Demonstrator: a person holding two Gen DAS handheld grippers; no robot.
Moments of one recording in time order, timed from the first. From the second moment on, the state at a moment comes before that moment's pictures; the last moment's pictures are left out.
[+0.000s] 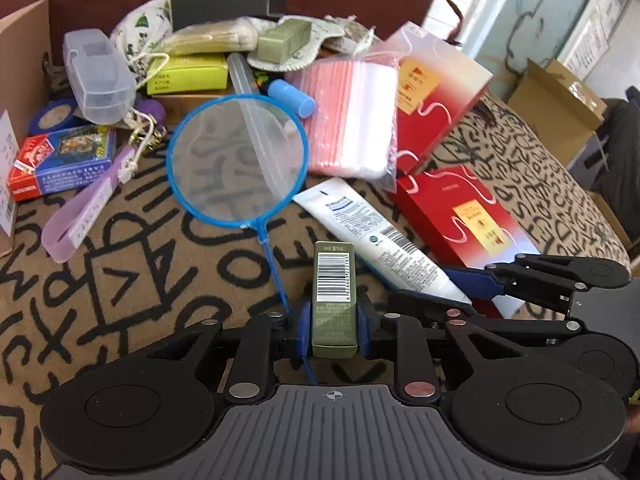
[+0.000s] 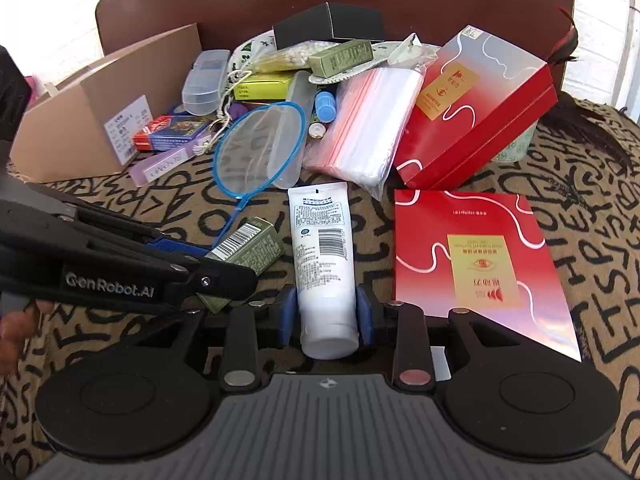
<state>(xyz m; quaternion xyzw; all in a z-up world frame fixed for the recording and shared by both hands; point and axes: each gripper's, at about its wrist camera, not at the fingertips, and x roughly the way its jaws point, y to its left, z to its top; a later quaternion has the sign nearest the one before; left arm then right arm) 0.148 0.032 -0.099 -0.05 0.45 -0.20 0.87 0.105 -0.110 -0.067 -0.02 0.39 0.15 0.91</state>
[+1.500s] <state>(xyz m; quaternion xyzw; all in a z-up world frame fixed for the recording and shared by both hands) 0.085 0.203 0.048 -0.14 0.23 -0.06 0.96 0.126 0.037 0.079 -0.03 0.22 0.35 0.91</state>
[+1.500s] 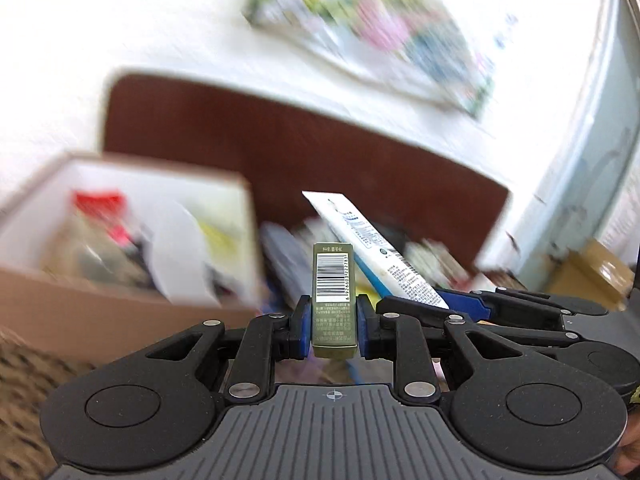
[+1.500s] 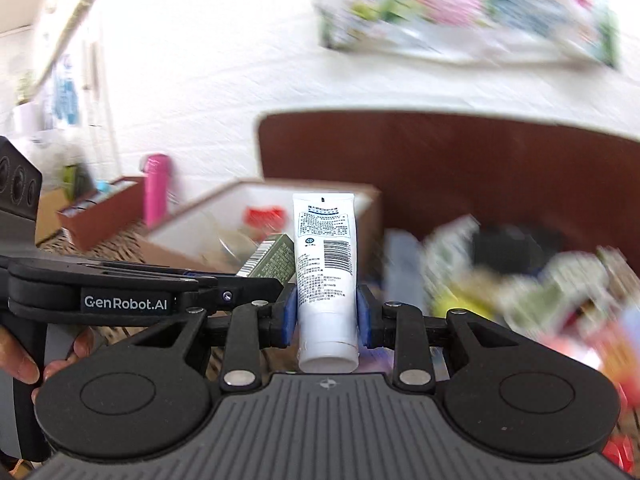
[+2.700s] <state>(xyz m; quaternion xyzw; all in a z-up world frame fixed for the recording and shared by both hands) 0.205 0.429 -0.008 -0.22 0.29 0.09 0.93 0.287 0.276 0.037 -0.08 0.34 0.40 0.85</state>
